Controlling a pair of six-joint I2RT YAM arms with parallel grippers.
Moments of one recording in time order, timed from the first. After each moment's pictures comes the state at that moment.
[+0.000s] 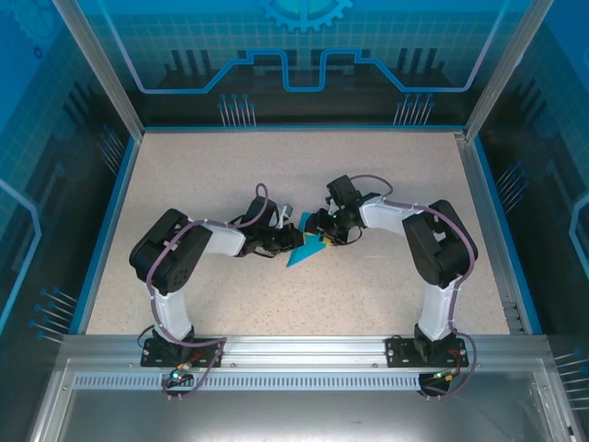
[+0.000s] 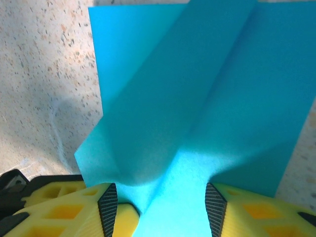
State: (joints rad) left arm -0.49 1.87 0.81 0.26 0.57 -0.79; right arm 0.49 1.90 1.13 -0.37 -0.43 0.83
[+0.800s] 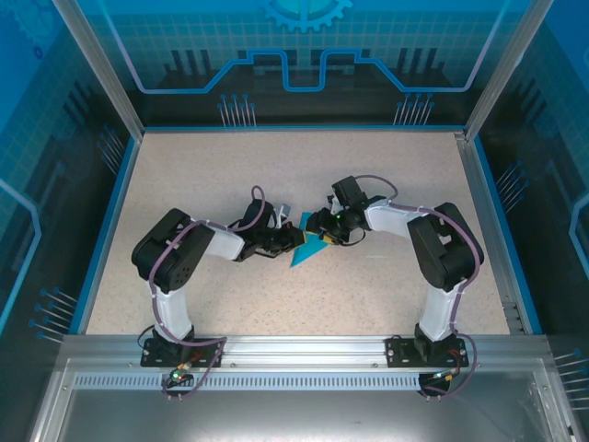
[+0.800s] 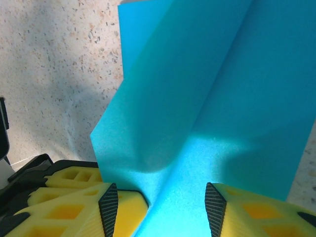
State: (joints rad) left arm -0.49 1.89 0.76 0.44 0.59 -0.93; right arm 0.48 1.87 1.08 -0.29 -0.48 0.81
